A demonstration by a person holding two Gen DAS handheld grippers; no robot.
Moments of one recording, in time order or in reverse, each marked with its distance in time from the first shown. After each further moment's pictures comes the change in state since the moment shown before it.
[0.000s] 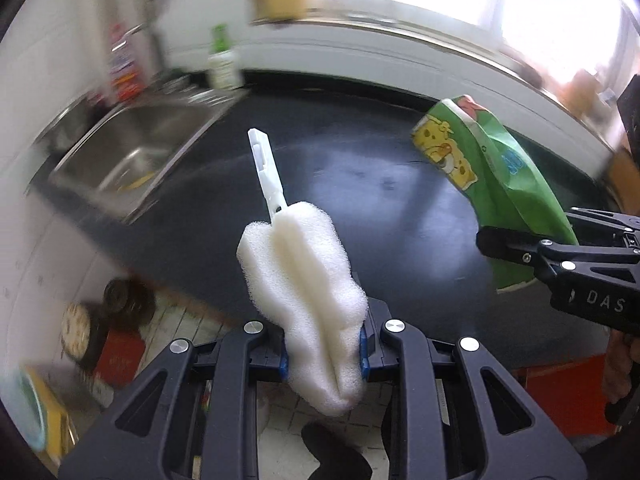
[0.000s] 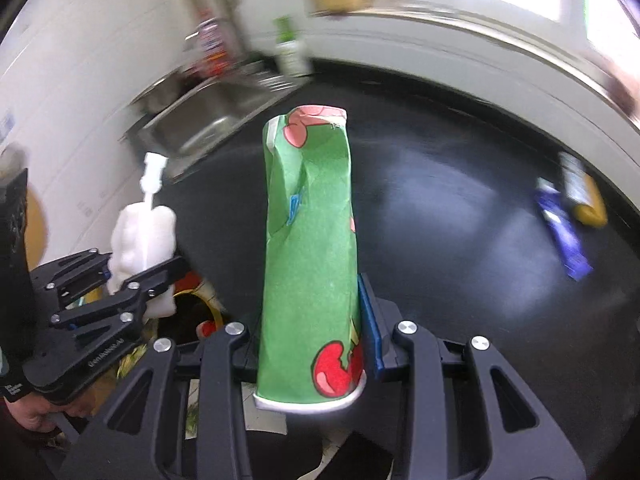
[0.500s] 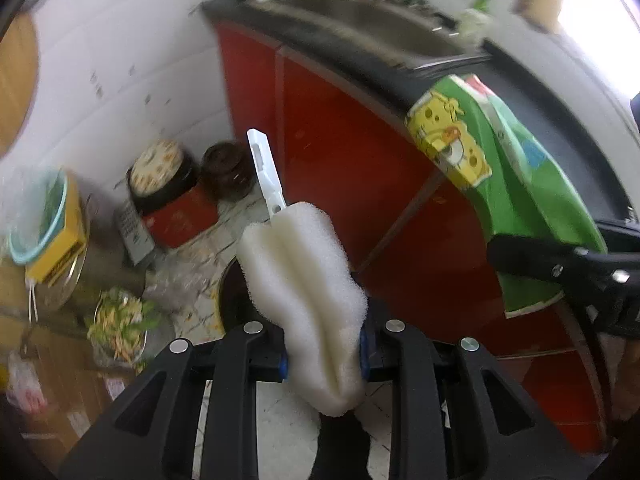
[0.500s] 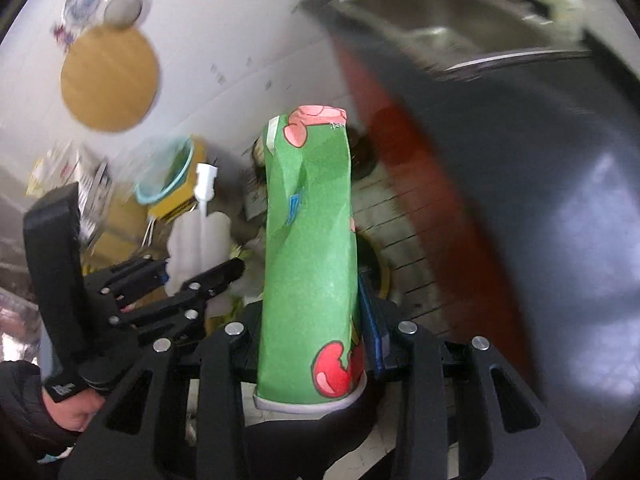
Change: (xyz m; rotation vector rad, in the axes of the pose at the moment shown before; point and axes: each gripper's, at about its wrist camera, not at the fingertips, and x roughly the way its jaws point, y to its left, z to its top) left arm 0.005 0.216 -0.169 -0.515 0.133 0.257; right arm 0.177 0.241 -0.023 -0.369 0.343 0.386
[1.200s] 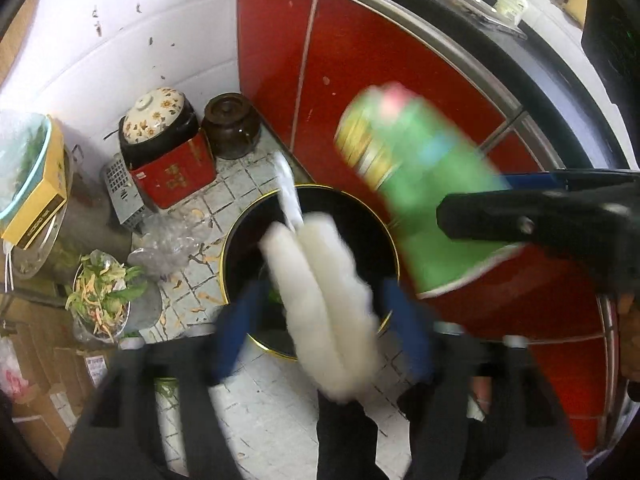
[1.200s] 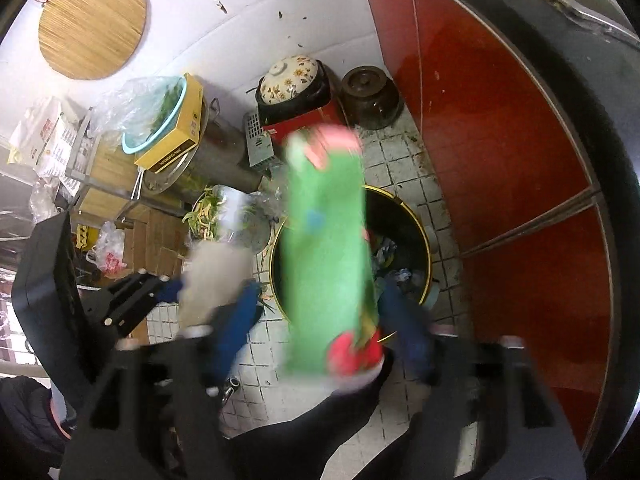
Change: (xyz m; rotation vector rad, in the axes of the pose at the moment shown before) left arm 0.066 0.052 -0.030 -0.057 0.083 -0.051; right arm 0.107 0.021 0.030 -0.050 0.174 -0.017
